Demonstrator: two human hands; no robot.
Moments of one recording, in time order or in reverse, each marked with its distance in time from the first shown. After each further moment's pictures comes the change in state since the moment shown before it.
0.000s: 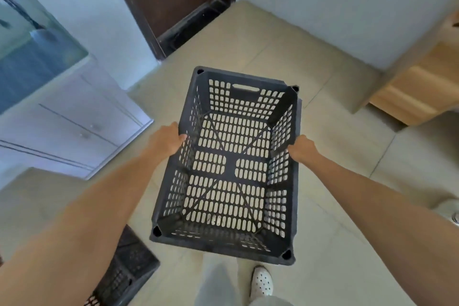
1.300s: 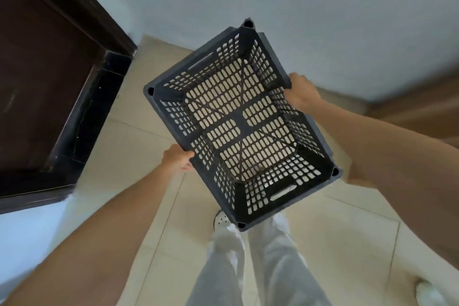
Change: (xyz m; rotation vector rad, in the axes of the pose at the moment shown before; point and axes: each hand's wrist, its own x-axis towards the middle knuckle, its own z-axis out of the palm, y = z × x) left_hand 0.846 0.492 -0.174 -0.496 -0.450 -0.285; right_hand 0.853 -0.190 -0.500 0.184 0.241 0.027
